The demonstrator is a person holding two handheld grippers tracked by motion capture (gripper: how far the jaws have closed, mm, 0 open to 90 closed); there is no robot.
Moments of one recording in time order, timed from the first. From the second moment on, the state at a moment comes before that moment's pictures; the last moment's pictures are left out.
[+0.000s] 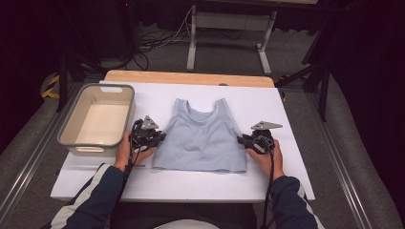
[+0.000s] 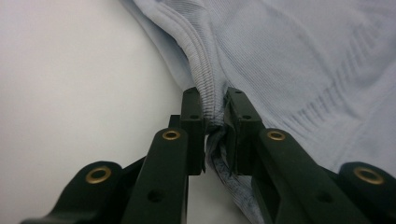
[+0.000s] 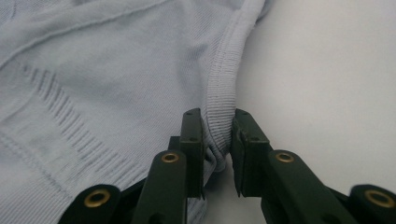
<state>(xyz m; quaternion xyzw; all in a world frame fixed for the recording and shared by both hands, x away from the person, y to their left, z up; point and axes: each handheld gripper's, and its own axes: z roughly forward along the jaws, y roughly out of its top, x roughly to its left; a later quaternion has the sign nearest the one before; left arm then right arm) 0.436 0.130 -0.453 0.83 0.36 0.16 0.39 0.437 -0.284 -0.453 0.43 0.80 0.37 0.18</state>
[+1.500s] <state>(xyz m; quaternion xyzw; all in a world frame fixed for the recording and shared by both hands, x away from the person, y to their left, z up) 0.388 0.138 -0.477 0.88 0.22 0.14 0.40 0.364 -0.256 -0.458 0.29 0.87 0.34 0.22</state>
